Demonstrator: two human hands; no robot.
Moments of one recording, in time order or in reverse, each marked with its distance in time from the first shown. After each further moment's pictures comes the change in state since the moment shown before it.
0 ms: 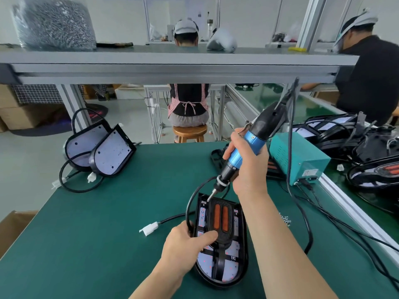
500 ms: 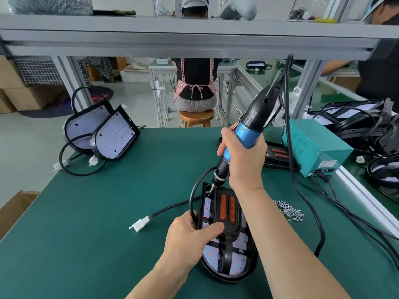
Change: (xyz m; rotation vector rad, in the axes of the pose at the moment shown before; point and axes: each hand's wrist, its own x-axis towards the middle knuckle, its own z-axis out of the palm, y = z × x) left_hand -0.005 0.000 0.003 -0.063 0.025 0.012; right_hand -0.004 0.036 0.015 -0.132 -0.007 -0.060
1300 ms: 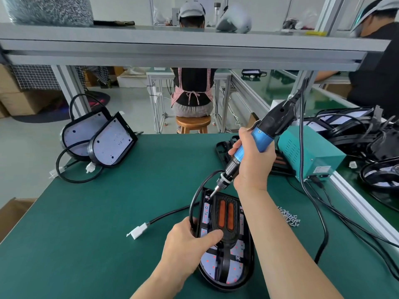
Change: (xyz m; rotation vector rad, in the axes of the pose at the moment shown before) left_hand 0.000 0.004 -0.004 0.073 -0.031 -0.001; right_hand 0.015 -0.006 -0.011 0.077 0.263 0.129
